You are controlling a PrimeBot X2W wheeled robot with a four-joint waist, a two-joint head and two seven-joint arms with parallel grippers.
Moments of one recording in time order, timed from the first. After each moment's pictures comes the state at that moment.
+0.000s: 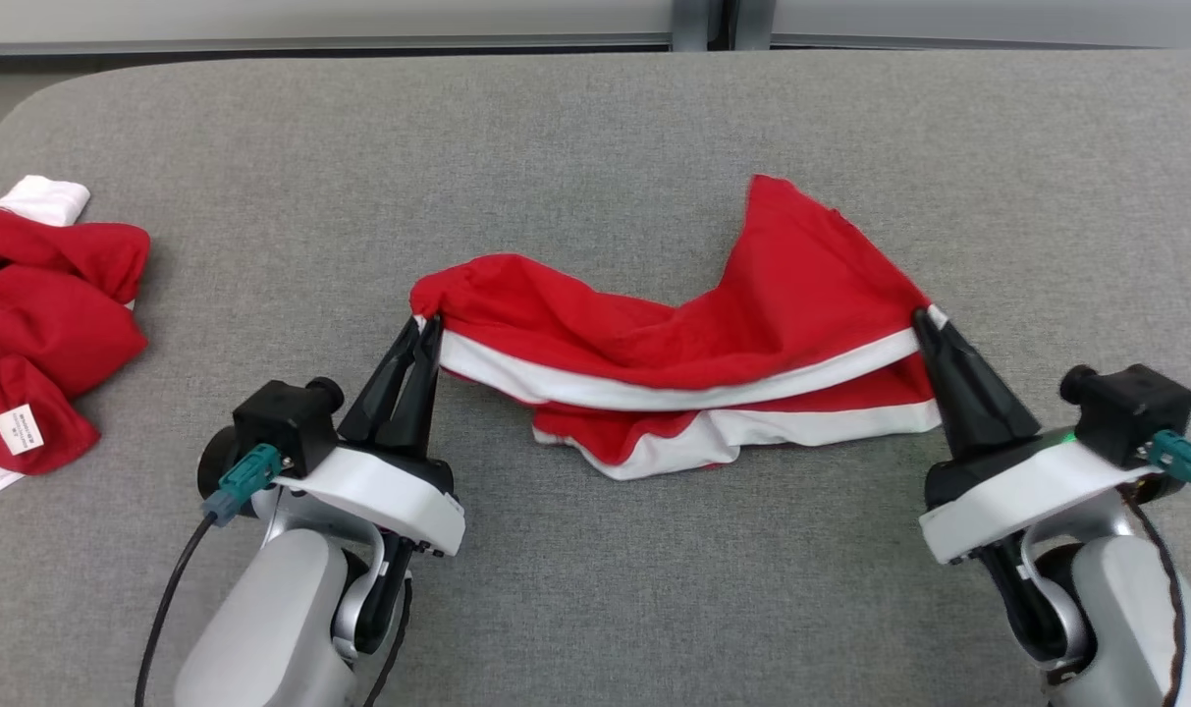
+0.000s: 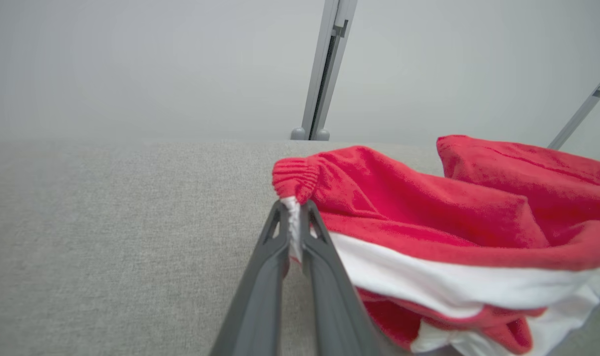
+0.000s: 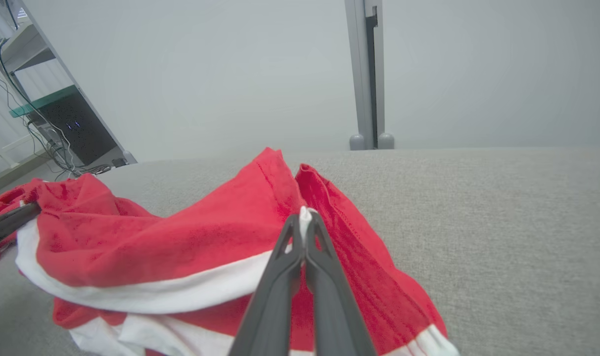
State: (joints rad) left arm -0.41 0.13 -0.38 0.43 -0.46 -0.03 -0.26; right arm -0.30 -0.22 0.27 0.18 0.42 0.13 -0.03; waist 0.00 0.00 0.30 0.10
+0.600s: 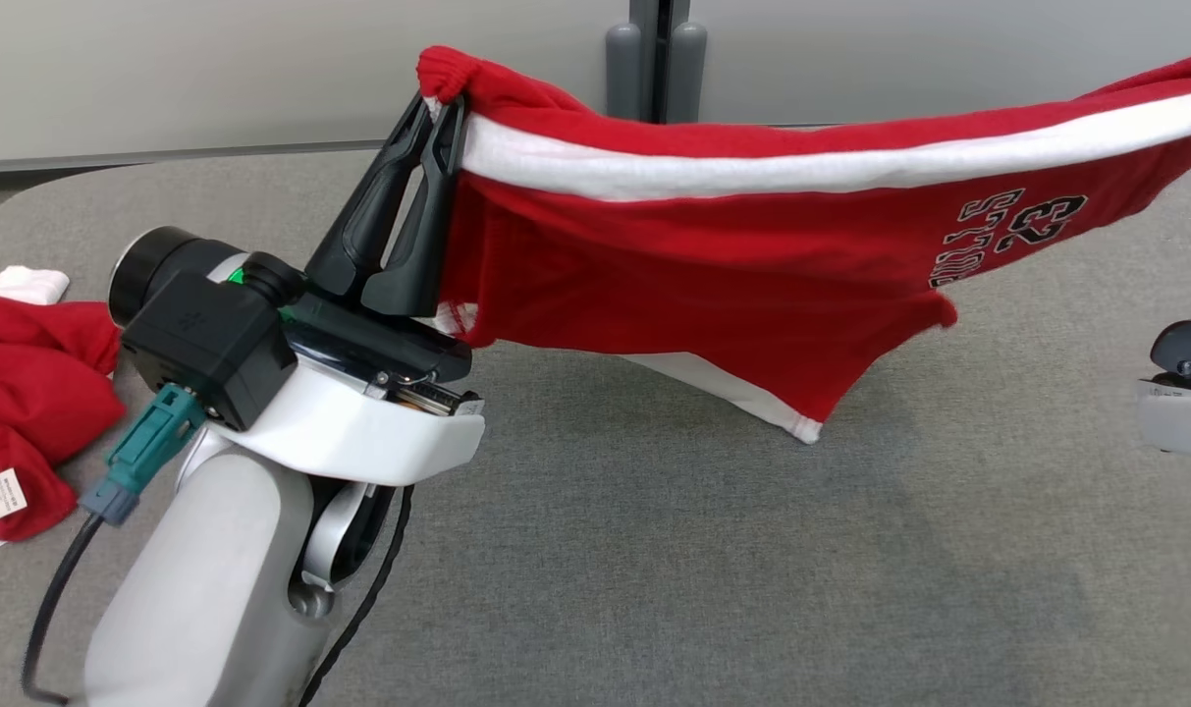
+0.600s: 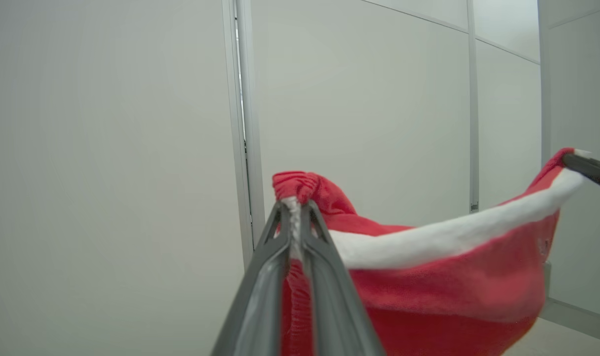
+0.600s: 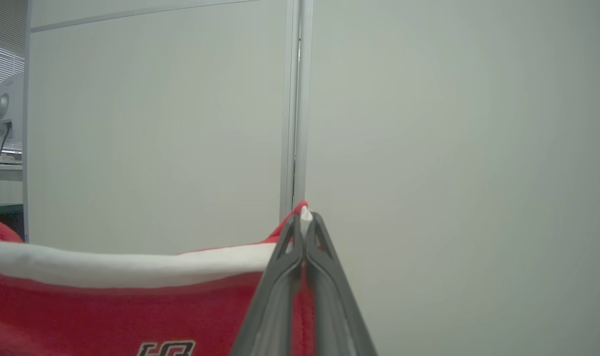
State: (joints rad) left arm -0.49 0.21 -0.39 -0.17 -0.37 0.05 -0.11; right arm -0.34 -0.24 -0.02 -0.31 0.29 0.13 0.03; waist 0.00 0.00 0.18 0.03
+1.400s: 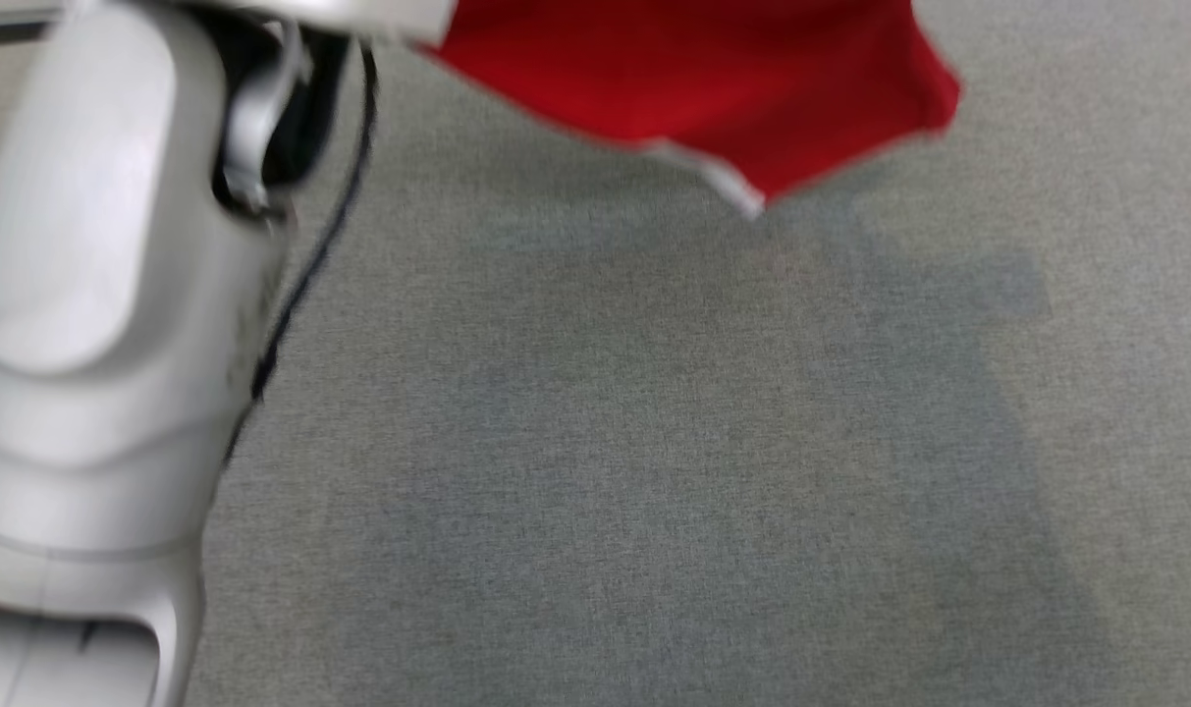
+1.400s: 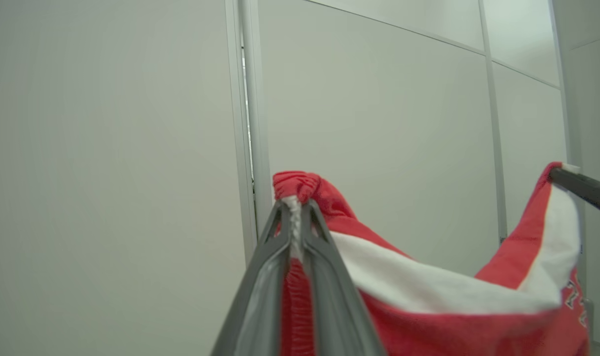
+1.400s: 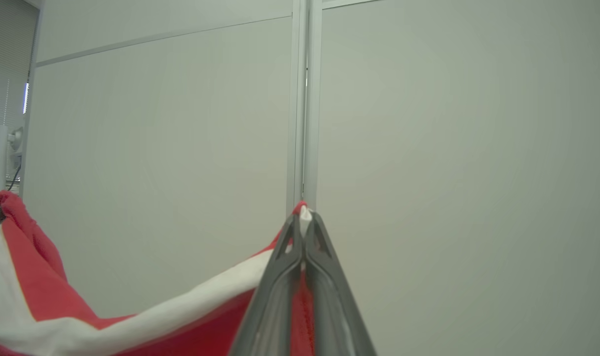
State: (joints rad) left arm -1.08 0.14 -0.34 0.17 -0.41 -0.02 -0.09; right arm -0.98 -0.30 0.11 0.03 0.38 0.13 0.02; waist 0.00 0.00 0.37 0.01
